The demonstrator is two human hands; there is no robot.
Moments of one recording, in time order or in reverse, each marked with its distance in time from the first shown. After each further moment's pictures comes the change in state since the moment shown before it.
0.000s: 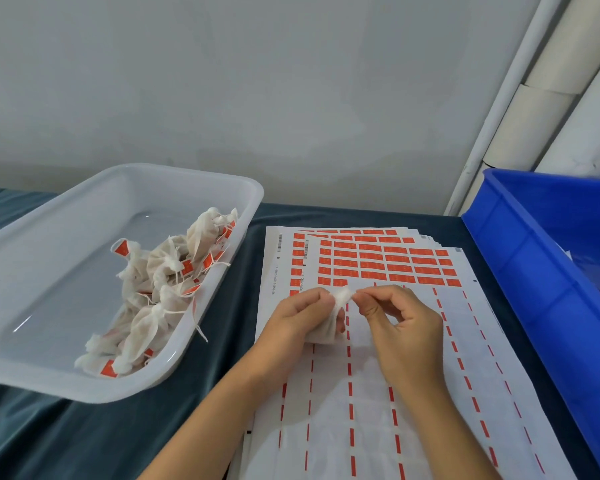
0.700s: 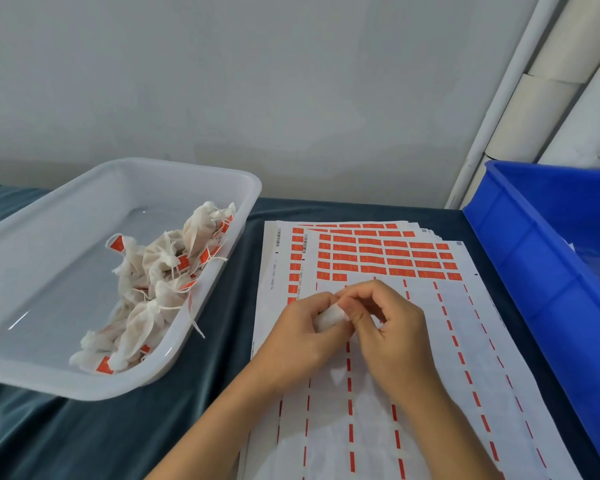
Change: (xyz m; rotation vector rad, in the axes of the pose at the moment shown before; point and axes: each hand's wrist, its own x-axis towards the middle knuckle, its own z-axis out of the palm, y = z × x) left_hand 0.003 -0.008 0.012 0.347 0.023 0.173; right_hand -0.003 -0.009 0.004 -0.005 -0.172 -0.092
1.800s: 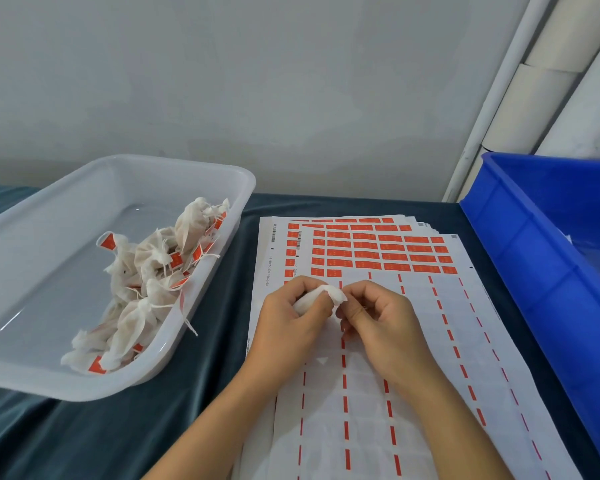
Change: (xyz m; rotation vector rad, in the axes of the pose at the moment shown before) left_hand 0.002 0.003 0.003 -0.103 0.302 -0.027; right_hand 0.003 0.009 -0.003 0.205 -0.178 0.381
